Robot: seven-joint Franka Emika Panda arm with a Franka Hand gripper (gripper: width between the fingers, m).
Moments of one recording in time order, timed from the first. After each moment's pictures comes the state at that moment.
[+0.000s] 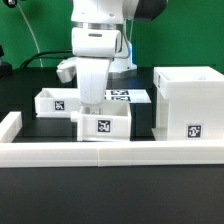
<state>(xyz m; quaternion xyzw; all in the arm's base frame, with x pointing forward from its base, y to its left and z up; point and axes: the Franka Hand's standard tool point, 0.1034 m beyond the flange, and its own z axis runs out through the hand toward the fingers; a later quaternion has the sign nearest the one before) 0.520 -0.050 0.024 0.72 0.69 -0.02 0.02</state>
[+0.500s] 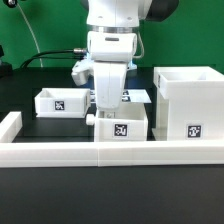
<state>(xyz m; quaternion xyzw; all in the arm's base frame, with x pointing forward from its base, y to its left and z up) 0.524 -0.033 0.023 0.73 0.68 -0.02 0.01</state>
